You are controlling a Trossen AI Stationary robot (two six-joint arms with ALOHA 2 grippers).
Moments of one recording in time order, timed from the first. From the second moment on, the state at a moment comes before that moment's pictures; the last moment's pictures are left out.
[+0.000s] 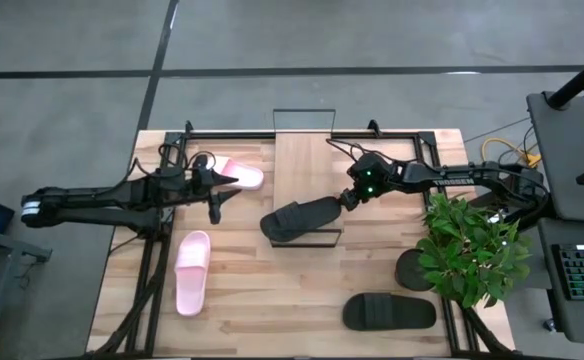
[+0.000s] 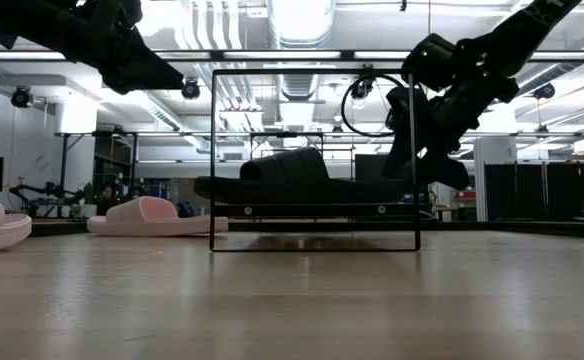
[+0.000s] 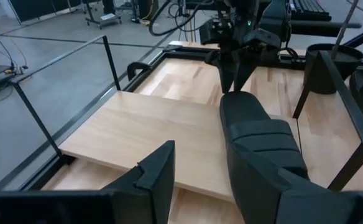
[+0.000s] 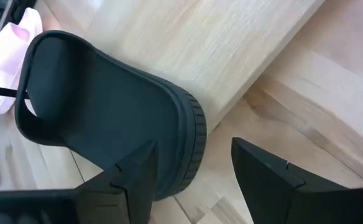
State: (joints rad) left arm 0.14 0.63 0.48 -0.11 -0.20 -0.01; right arm -0.37 1.35 0.63 -0.12 -0.27 0.65
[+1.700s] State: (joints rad) left arm 0.14 0.63 0.48 -0.11 -0.23 0.02; right arm -0.34 1.35 0.50 0.14 -0.31 0.70
